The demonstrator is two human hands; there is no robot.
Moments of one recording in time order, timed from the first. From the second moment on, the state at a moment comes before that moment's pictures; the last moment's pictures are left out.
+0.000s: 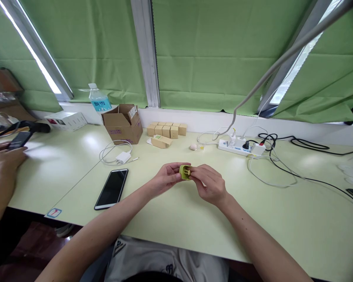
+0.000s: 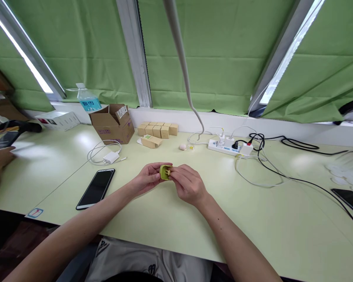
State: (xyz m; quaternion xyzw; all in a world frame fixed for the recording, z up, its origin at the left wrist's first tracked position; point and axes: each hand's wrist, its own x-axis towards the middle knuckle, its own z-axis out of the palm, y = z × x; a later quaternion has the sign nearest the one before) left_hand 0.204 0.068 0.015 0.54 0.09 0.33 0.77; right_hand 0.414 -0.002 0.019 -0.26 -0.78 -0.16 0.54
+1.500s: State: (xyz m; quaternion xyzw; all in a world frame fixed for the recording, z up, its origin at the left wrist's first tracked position) left_hand 0.209 0.062 0.021 0.57 0.10 0.30 0.76; right_hand 0.420 -0.004 0.029 -0.37 -0.78 -0.27 0.43
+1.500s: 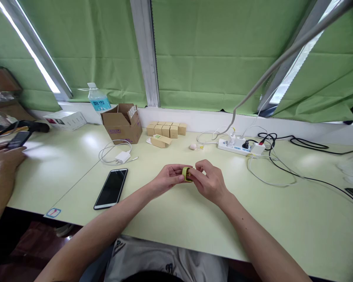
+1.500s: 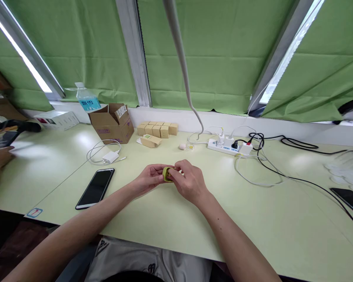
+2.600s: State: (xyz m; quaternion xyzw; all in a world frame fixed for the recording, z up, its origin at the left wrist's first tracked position) left_hand 0.207 0.068 0.017 0.51 0.12 0.36 0.77; right_hand 0.426 -0.008 0.036 -0.30 -0.78 -0.16 0.52
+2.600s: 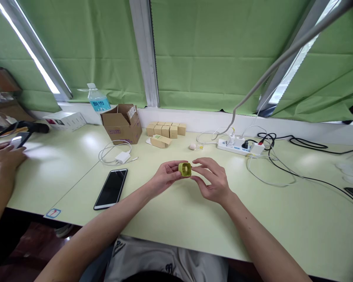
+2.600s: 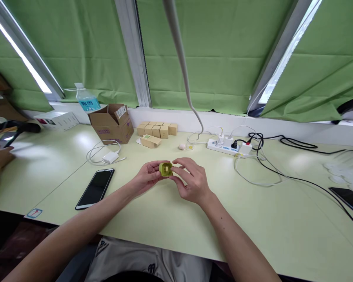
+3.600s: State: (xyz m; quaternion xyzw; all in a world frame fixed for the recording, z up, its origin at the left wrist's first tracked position) left_hand 0.208 0.066 0.017 0.51 0.13 0.38 0.76; right_hand 0.407 -0.001 0.014 -0.34 -0.77 -0.02 0.54
